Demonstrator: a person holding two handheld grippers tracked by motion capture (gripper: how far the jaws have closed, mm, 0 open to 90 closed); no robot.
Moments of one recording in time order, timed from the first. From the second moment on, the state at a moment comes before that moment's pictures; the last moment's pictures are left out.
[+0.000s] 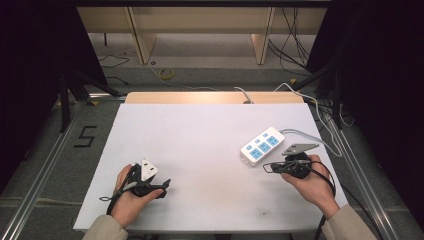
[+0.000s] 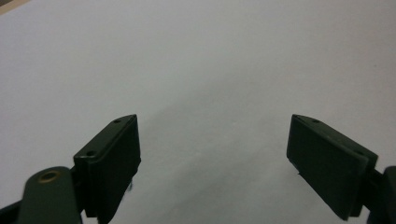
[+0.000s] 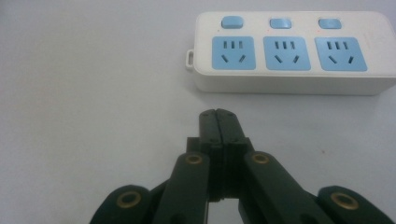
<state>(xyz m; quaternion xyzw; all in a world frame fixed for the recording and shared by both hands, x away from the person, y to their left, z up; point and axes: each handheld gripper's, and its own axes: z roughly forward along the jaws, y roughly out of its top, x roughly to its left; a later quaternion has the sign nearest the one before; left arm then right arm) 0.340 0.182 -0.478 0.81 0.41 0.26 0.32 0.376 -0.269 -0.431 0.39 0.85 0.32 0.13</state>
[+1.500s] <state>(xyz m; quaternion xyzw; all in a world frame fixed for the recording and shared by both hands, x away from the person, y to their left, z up) 0.339 0.181 -0.479 0.81 0.41 0.26 0.32 0.404 -0.255 -0.418 0.39 0.86 0.29 0.12</state>
